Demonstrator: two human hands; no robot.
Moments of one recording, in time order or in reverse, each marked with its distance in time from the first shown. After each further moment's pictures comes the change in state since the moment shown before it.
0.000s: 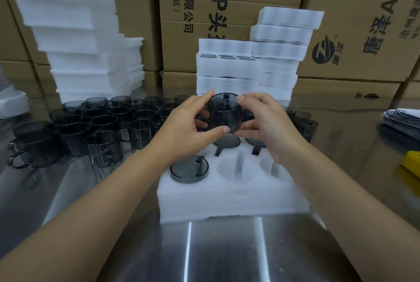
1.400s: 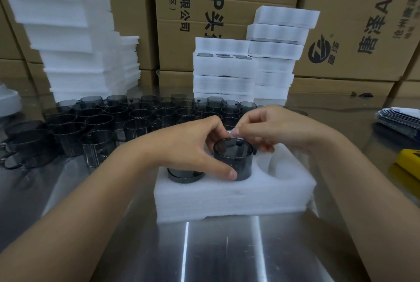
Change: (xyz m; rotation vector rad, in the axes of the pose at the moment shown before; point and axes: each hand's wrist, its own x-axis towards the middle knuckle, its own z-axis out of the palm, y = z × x) left_hand -0.007 0.039 -0.018 0.160 -0.577 -0.176; right_hand 0.001 -0.016 -0.037 -0.621 -0.506 0.049
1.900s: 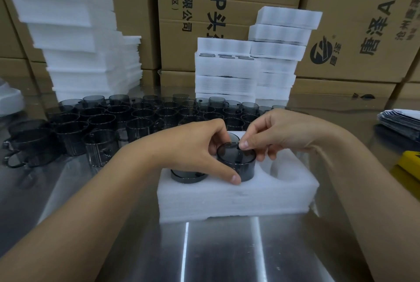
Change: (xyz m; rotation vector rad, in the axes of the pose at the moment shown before) left_hand 0.001 0.001 0.000 0.083 -0.012 -0.044; right_hand 0.002 0.005 -0.007 0.072 -0.178 0.047
